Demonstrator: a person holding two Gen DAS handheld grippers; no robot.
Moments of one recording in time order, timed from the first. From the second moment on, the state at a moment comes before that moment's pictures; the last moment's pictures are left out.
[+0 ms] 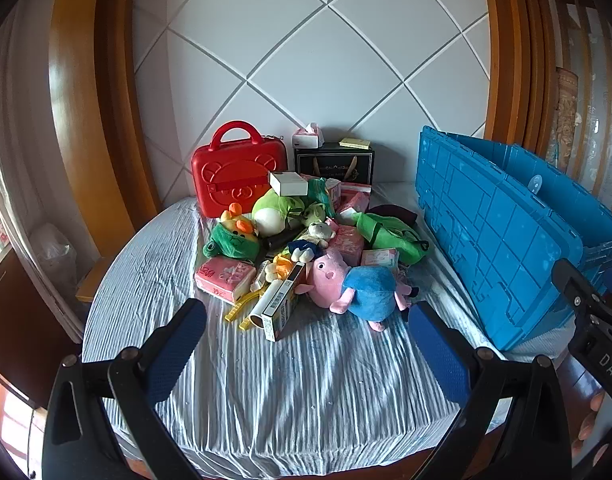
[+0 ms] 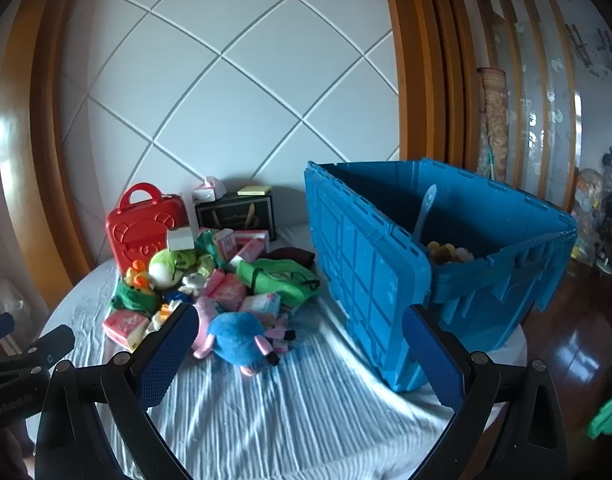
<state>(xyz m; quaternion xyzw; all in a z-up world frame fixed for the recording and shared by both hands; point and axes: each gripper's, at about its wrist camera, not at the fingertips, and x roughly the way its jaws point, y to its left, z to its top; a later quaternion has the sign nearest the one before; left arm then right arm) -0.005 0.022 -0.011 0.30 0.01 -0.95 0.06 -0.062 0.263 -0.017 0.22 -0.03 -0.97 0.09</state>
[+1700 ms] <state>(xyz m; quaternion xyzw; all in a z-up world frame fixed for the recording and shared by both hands) -0.246 -0.064 -0.248 0.52 0.02 -0.85 0.06 -0.266 0.110 -0.212 0.47 0.06 -0.86 0.17</state>
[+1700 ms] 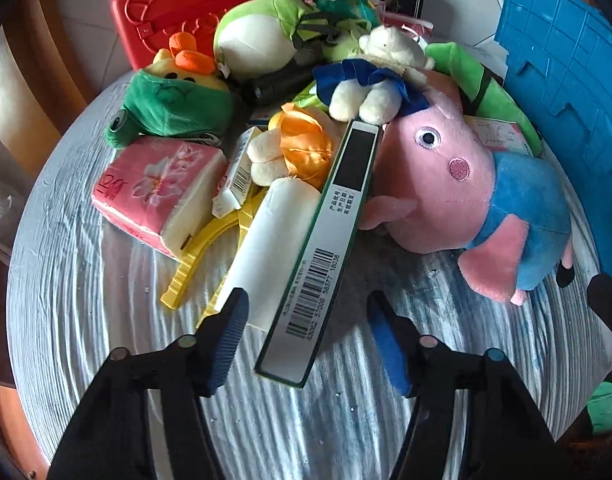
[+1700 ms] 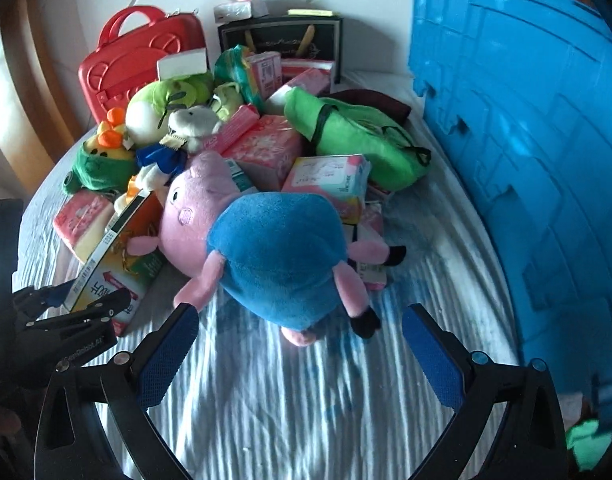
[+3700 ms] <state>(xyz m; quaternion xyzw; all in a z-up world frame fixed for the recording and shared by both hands) -0.151 -0.019 -0.045 0.33 0.03 -0.94 0.02 -0.171 0.133 -0.036 0.24 0.05 -0.96 0.16</state>
